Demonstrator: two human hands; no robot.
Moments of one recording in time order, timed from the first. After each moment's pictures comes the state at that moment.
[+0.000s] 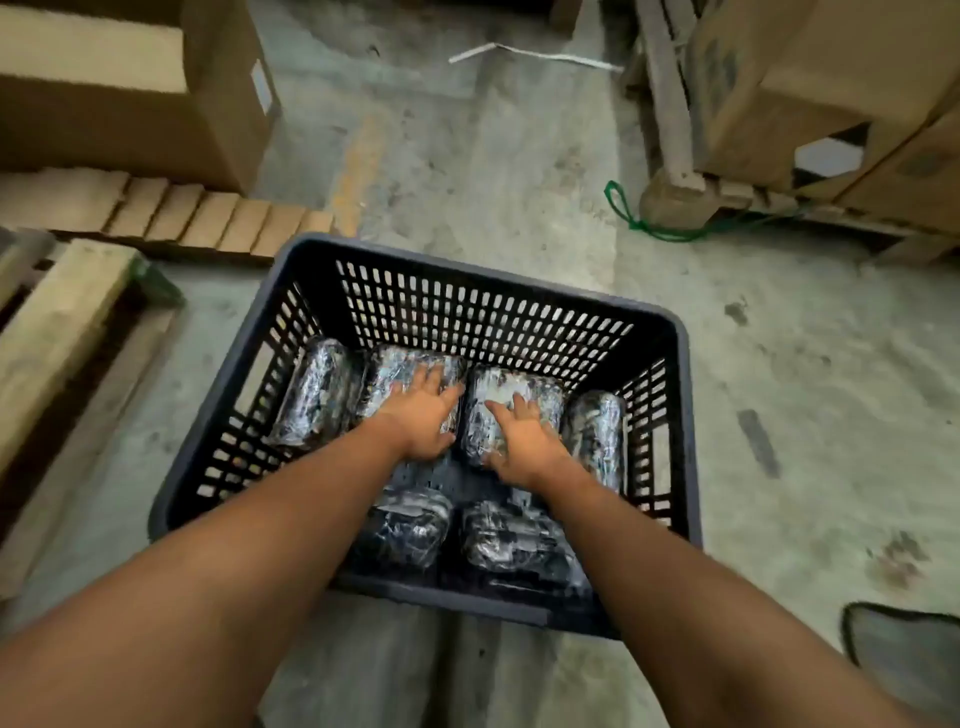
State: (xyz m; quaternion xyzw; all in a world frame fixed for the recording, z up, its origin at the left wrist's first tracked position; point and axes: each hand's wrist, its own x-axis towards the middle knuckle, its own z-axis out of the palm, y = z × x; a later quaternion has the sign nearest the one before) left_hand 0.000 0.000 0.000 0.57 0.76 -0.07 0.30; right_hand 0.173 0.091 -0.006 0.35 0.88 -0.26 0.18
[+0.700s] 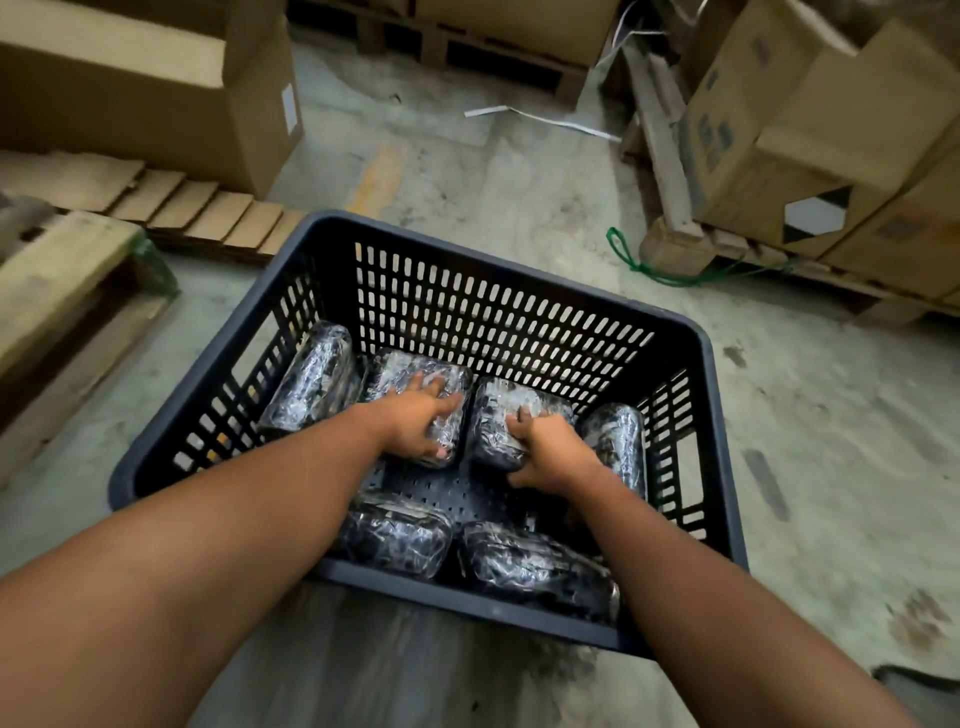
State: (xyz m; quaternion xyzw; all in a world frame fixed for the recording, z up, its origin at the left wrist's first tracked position) left_hand -0.021 -0.014 -0.061 0.57 0.74 0.00 0.34; right_hand 0.186 0.103 -0.024 0.32 0.91 -0.22 0.17
